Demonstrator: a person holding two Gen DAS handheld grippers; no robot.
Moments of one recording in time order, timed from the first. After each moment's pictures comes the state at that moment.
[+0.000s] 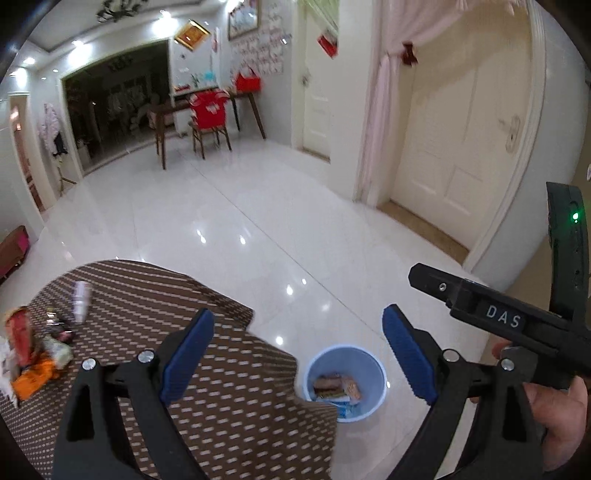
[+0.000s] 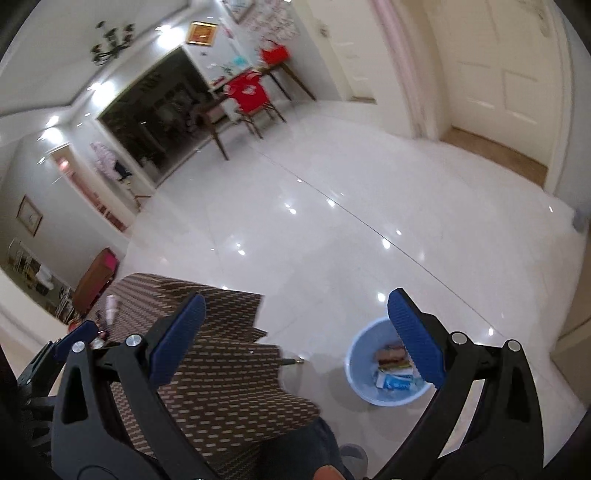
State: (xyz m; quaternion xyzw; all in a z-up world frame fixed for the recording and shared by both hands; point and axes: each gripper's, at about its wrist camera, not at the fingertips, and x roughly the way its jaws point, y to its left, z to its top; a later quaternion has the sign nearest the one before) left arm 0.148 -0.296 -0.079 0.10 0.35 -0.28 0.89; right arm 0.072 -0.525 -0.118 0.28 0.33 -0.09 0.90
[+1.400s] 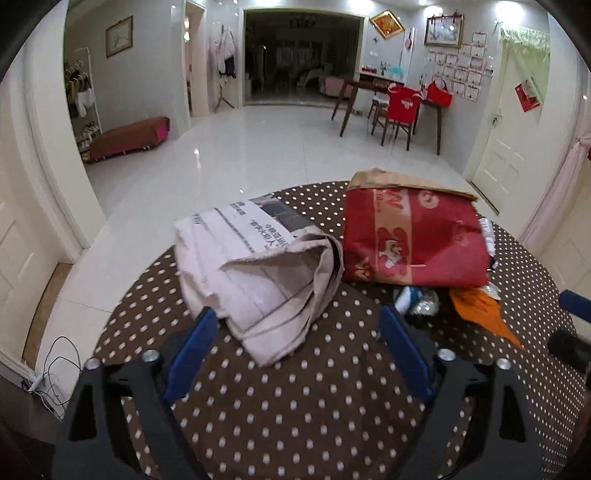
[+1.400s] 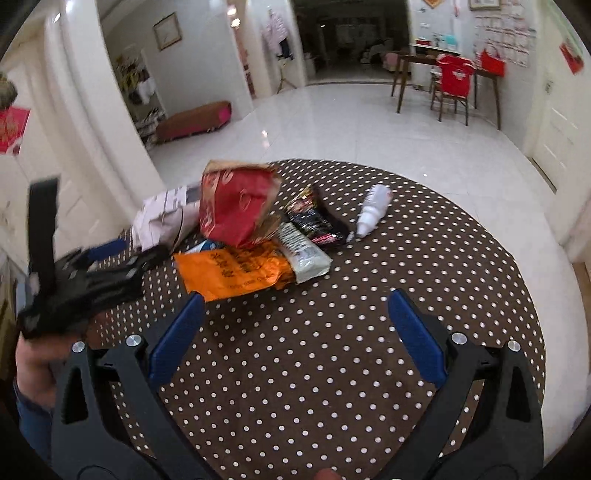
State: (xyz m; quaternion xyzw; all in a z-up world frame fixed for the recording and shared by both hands) left arm 0.253 0.123 -0.153 -0.04 0.40 0.01 0.92; right arm 0.186 -0.146 -0.128 0.00 0.40 0.20 0.90
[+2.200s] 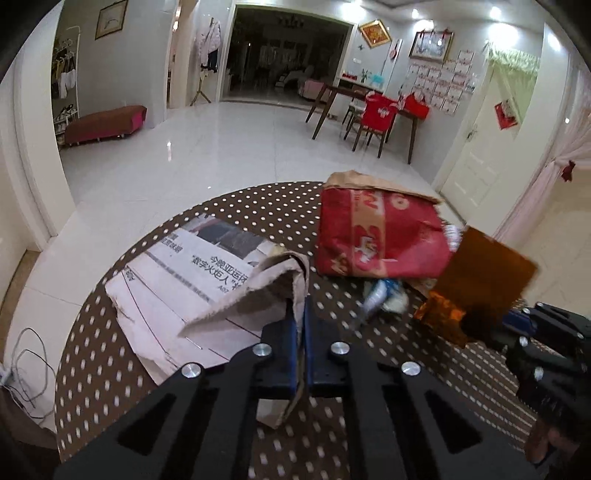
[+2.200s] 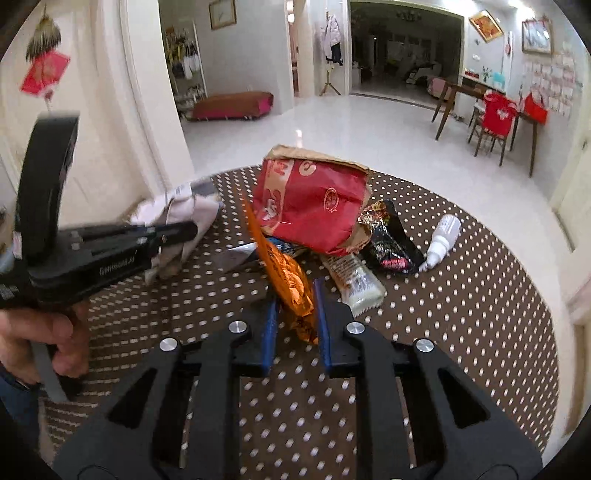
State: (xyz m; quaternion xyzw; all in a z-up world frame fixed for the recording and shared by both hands) left arm 0.226 0.132 -0.152 -0.09 0.38 -0.06 0.92; right arm 0.194 -0.105 -0.136 -0.06 0.37 0.27 0.89
